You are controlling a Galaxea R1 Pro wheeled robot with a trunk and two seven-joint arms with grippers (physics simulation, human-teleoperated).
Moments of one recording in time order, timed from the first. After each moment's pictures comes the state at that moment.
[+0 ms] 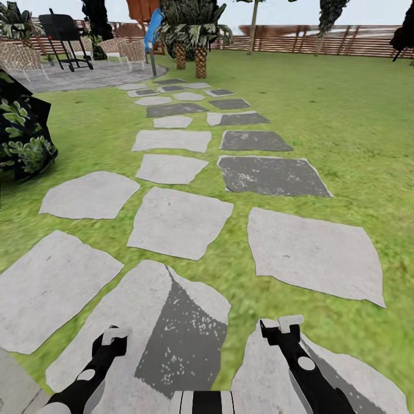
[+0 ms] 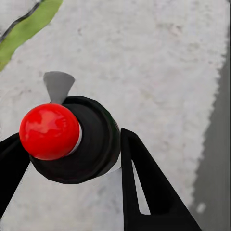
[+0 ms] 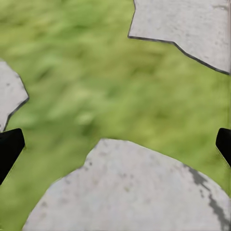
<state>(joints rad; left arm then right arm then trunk) -0.55 0.11 0.14 -0.24 -0.09 -0.39 0.00 -0.41 -0.02 -0.01 -0.67 0.13 -0.15 0.00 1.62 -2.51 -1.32</state>
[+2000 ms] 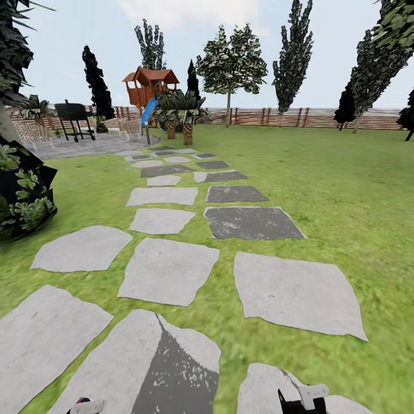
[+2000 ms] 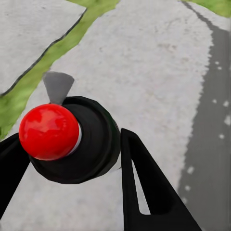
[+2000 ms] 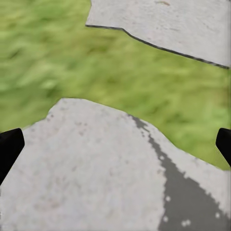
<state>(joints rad) -0.26 0.15 0.14 -0.24 -0.01 -0.49 0.00 -0.41 -0.08 -0.01 -0.03 0.12 -0.60 -0.01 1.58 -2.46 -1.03</state>
